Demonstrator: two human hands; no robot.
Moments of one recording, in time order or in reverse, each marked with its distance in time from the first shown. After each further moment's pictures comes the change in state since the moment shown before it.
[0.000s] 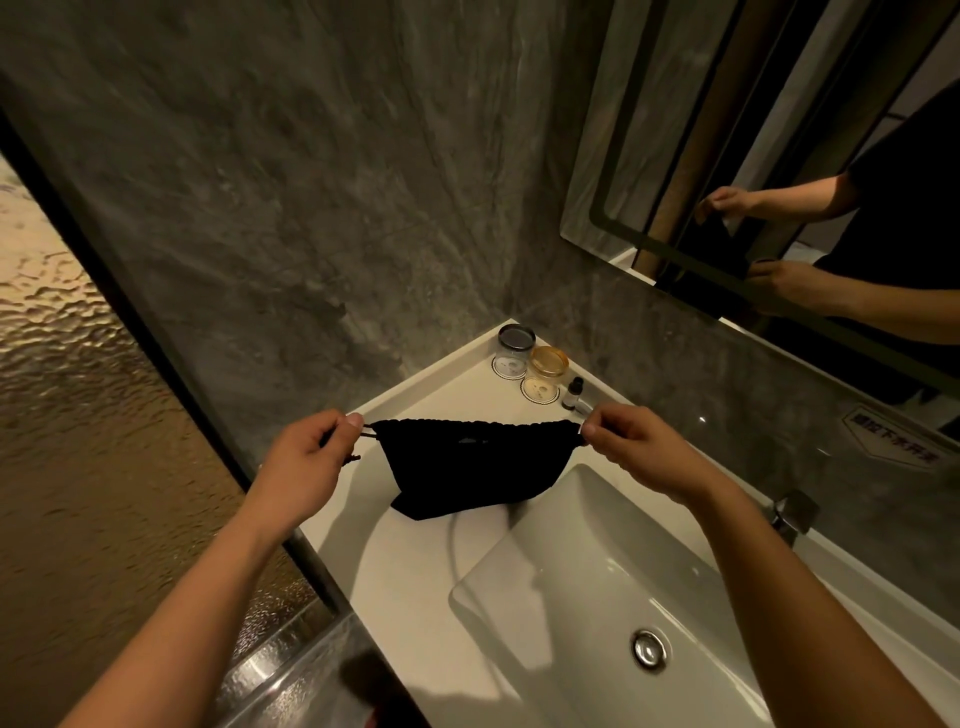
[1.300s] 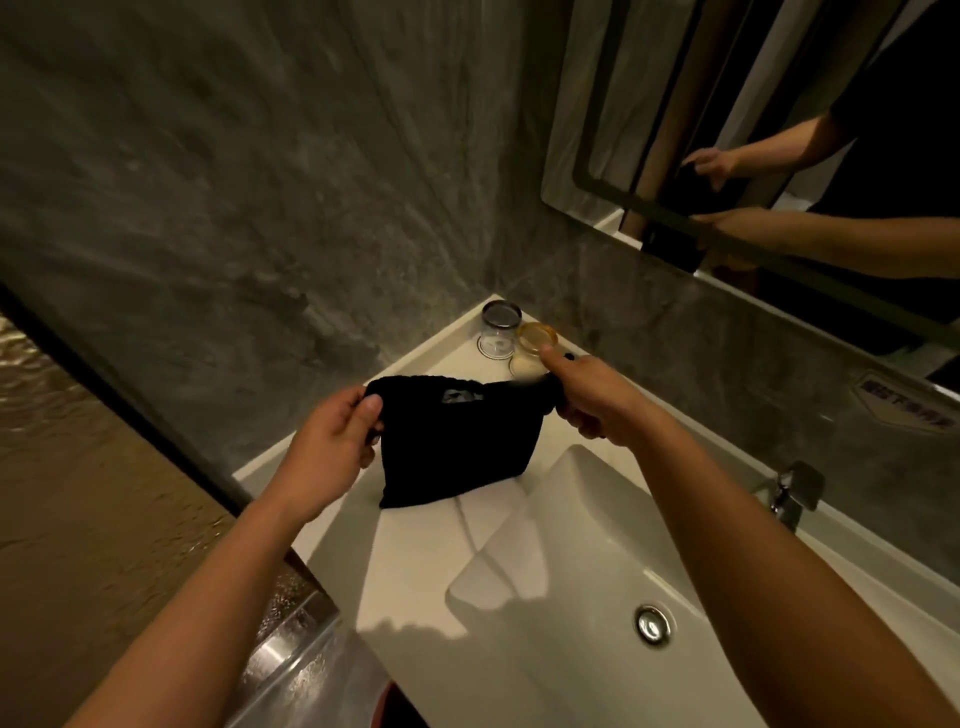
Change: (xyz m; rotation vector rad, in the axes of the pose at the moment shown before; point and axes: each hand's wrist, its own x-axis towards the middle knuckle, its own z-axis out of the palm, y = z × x) left_hand 0.039 0.002 0.041 -0.304 -0.184 -0.016; right_hand 0.076 -0.020 0.020 0.329 0.102 0.488
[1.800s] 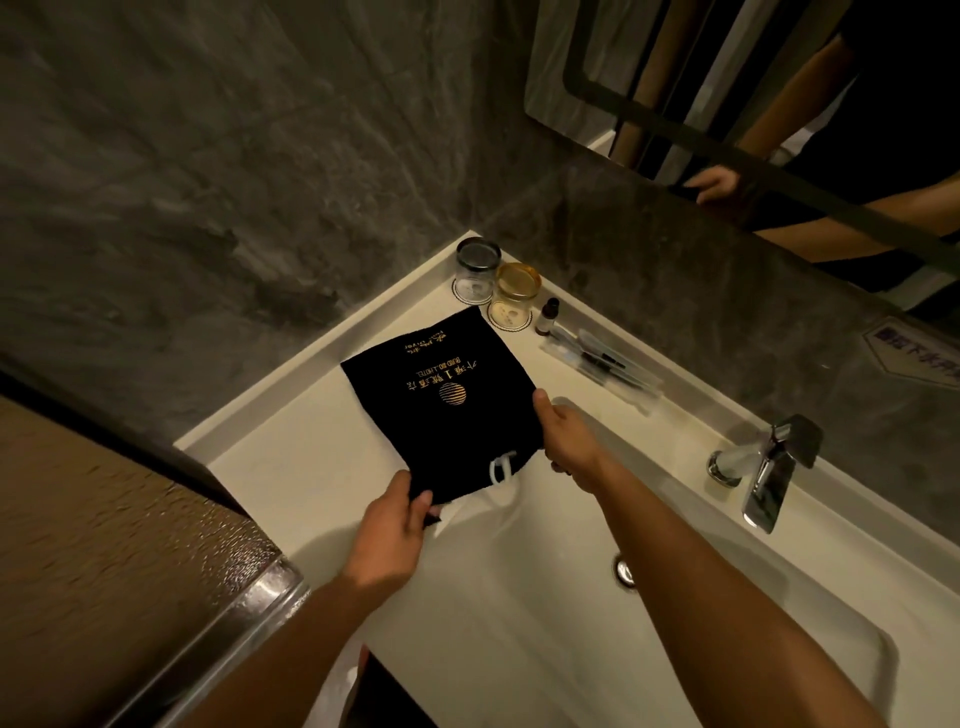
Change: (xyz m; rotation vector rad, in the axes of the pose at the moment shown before) left_hand -0.059 -0.121 0.103 0.379 -0.107 -0.143; right_hand 0.040 0.149 0.040 0.006 0.043 0.010
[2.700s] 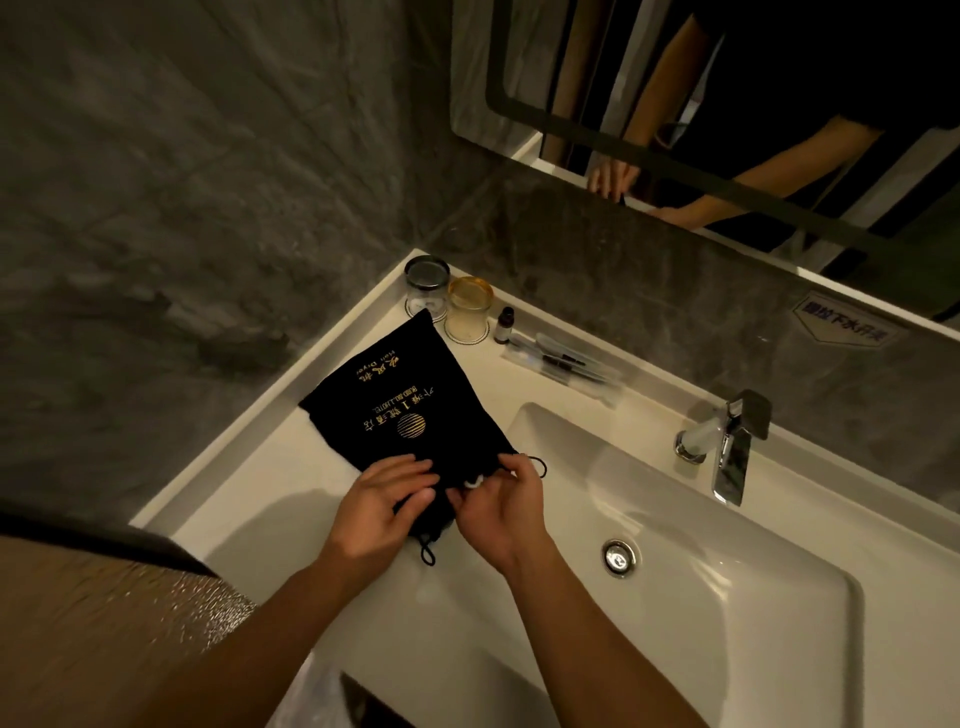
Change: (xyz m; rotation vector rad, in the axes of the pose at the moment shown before) left_hand 0.063 -0.006 -0.019 0.119 -0.100 0.481; right_hand -0.042 -0.002 0.086 1.545 -0.057 0.200
